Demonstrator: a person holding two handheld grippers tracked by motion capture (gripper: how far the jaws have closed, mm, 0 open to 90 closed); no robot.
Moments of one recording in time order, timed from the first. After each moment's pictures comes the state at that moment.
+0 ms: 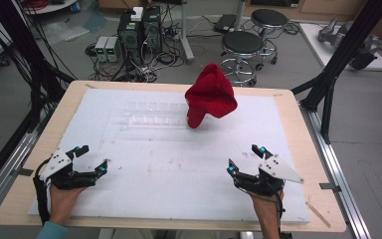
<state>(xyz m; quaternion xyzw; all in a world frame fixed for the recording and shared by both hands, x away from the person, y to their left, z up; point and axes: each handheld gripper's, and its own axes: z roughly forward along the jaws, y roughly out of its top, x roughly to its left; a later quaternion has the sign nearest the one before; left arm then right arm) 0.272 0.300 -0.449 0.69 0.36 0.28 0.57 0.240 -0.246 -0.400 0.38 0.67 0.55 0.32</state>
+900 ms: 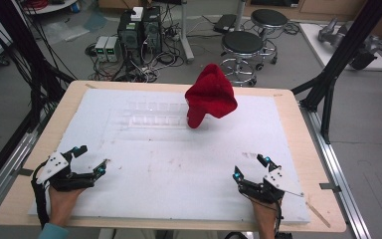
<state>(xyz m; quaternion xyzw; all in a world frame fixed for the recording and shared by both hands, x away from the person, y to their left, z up) 0.268 0.303 -0.451 0.67 0.35 0.29 0.58 0.243 -0.264 -0.452 0.39 0.64 0.56 0.35</state>
